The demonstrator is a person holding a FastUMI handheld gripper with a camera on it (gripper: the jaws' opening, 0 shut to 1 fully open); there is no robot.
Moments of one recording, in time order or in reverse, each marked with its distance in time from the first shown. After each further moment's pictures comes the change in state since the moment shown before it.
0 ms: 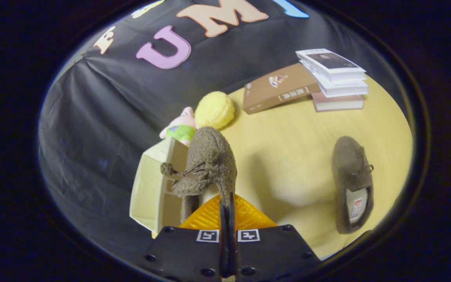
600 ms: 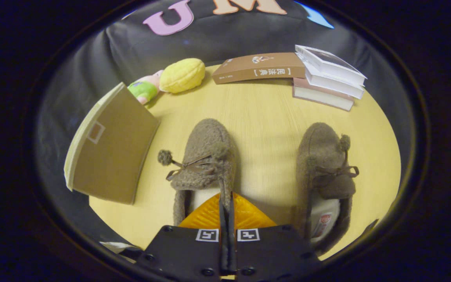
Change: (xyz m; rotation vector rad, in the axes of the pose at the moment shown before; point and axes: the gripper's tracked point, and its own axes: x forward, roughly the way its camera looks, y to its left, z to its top) arm 0.037 -0.147 -0.056 -0.233 0.100 -0.239
